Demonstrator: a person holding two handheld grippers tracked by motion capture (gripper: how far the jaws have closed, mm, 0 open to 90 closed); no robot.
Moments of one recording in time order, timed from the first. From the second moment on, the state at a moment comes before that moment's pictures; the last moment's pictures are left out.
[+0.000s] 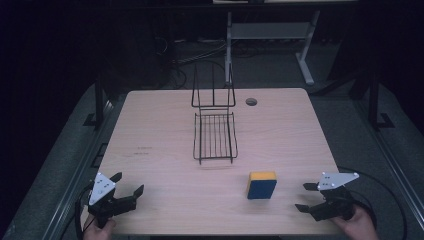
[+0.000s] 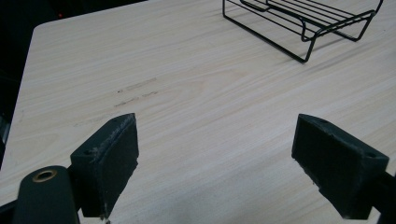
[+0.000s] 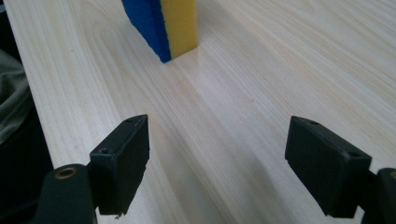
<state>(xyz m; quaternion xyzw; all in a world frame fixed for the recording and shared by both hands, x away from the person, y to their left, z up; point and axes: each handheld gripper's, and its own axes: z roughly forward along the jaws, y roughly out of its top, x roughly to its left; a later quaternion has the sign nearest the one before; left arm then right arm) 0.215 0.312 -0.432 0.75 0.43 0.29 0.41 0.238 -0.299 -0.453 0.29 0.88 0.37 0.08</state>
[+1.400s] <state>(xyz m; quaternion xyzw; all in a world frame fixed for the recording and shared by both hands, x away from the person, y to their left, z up) 0.215 0.310 -0.432 0.75 0.43 0.29 0.41 0.247 -0.252 -0.452 0.23 0.90 0.36 0.05</state>
